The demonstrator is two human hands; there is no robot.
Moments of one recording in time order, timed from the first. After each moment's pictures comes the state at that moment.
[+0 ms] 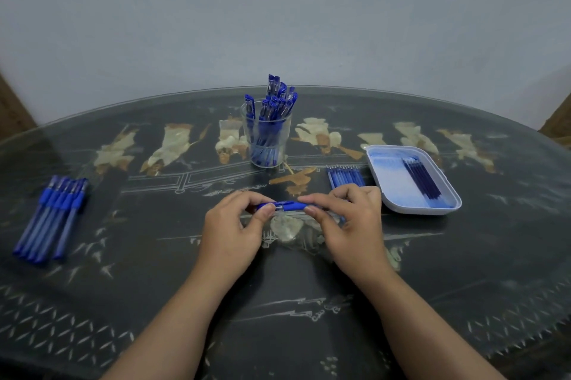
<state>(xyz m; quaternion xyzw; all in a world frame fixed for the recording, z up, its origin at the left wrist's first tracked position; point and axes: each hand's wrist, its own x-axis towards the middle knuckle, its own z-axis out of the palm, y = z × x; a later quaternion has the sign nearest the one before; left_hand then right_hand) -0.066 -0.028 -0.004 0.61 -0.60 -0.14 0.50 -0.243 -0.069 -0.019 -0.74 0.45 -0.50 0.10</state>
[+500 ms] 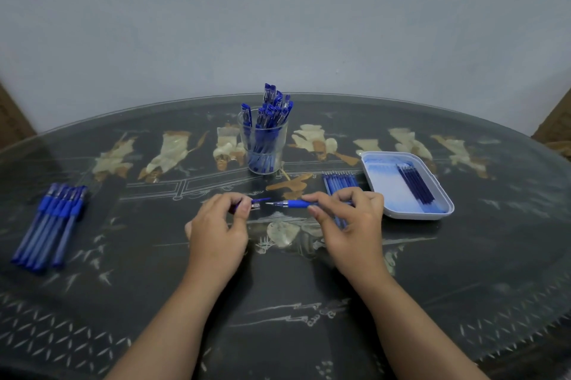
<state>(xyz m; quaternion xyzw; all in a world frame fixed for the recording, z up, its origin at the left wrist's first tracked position) -0.061 -0.031 -0.007 0.67 -0.54 -0.10 0.50 -0.243 -0.068 -0.018 -0.71 0.45 -0.53 0.10</state>
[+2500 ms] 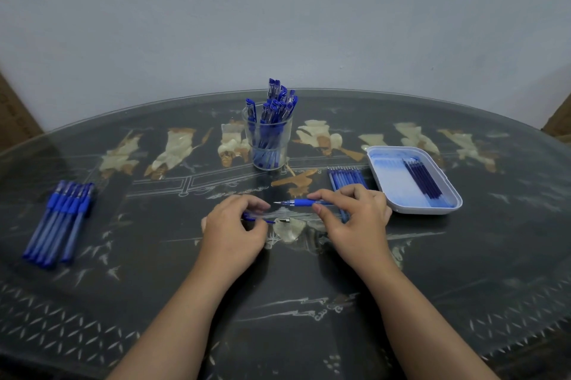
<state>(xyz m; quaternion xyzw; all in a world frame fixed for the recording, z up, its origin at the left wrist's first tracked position) -0.062 -0.029 -0.003 0.68 -0.58 -0.16 0.43 -0.244 -0.071 -0.014 -0.70 0.54 -0.43 0.14</state>
